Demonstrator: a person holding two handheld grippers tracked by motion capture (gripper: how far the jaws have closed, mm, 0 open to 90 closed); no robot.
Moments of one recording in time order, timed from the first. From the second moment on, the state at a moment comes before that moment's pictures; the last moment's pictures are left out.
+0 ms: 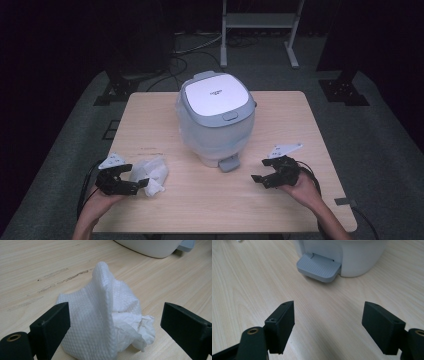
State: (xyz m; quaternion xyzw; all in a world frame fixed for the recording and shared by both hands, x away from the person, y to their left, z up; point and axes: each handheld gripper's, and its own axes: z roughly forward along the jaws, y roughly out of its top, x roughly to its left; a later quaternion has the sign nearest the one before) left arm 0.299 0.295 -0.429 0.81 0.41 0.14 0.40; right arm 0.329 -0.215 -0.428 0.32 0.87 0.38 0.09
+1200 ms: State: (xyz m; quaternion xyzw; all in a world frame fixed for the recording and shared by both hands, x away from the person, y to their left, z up) left arm 0.299 0.298 -0.427 0.81 0.41 0.14 0.40; right arm 0.354 -0.167 -0.421 0.28 0.88 0.37 0.08
